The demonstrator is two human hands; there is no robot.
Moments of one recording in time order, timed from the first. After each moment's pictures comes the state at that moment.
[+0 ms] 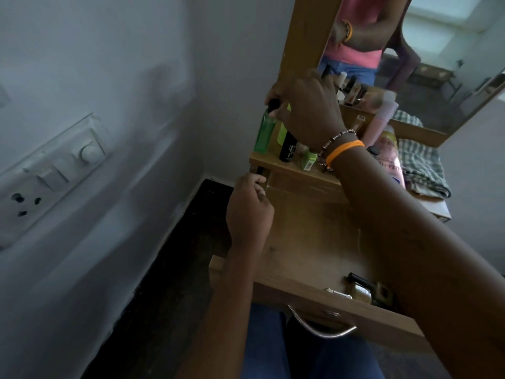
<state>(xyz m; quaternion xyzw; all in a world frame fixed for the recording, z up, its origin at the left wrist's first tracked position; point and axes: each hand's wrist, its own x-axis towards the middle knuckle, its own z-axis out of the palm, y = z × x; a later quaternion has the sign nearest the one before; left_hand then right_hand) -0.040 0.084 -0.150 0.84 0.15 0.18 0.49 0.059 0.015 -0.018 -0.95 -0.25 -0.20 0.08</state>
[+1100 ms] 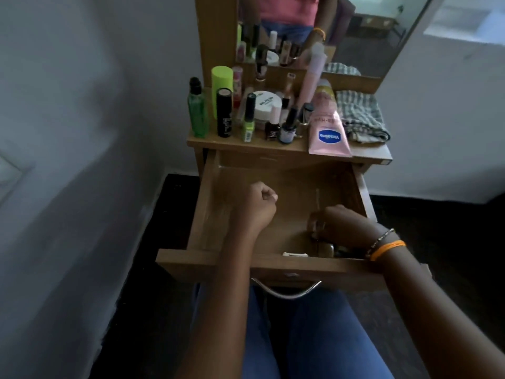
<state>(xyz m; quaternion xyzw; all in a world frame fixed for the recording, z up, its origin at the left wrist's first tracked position) -0.046 0.015 -0.157 0.86 0.04 -0.12 0.49 -0.066 -0.162 -0.150 -0.95 -0.05 0.28 0.11</state>
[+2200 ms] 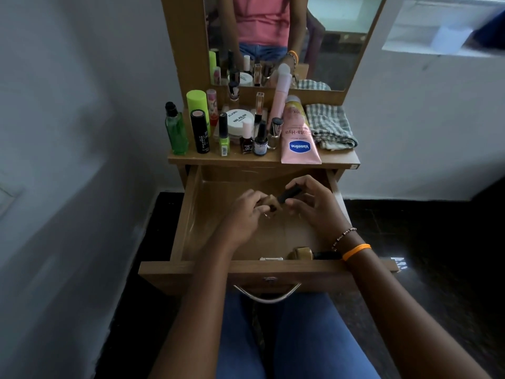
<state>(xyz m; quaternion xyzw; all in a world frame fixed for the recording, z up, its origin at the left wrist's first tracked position) -0.050 0.007 -0.154 0.88 -0.16 -0.09 0.43 -0.072 -0.163 -0.146 -0.84 -0.04 -0.05 0.53</state>
